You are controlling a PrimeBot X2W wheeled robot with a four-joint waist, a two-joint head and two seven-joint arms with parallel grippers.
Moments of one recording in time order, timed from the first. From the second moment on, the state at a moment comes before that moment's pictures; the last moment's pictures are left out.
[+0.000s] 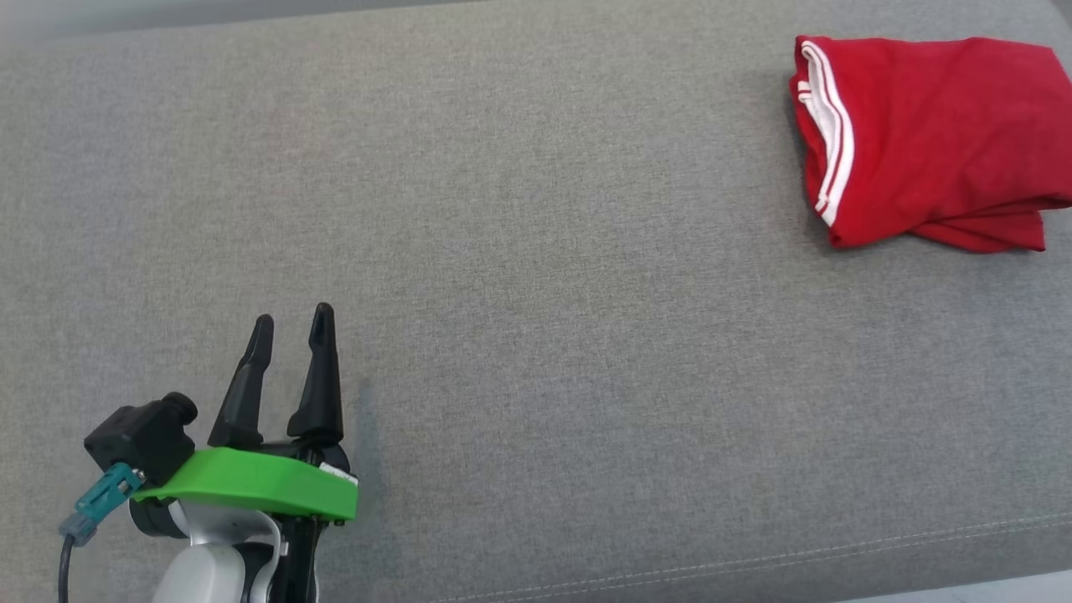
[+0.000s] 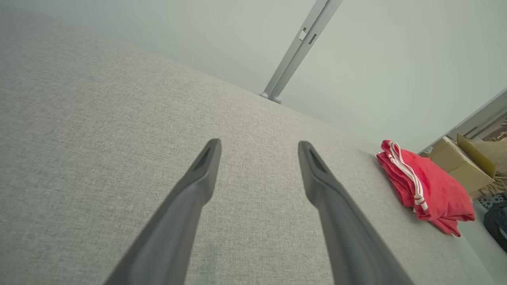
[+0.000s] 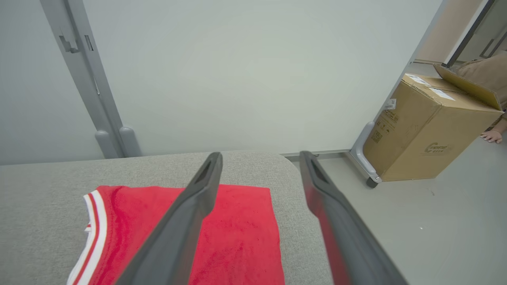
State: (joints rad) left arm -0.04 0.10 -0.23 -0.12 -0.68 0.10 -0.12; right arm -0.95 -0.65 0.75 0.91 0.84 -0.10 -0.19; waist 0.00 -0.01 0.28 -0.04
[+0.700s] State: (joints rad) left arm -0.03 0.08 -0.17 0.03 -0.58 0.11 -0.22; right arm -0.72 -0.47 0.70 0.72 0.83 -0.08 -0.25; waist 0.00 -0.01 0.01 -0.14
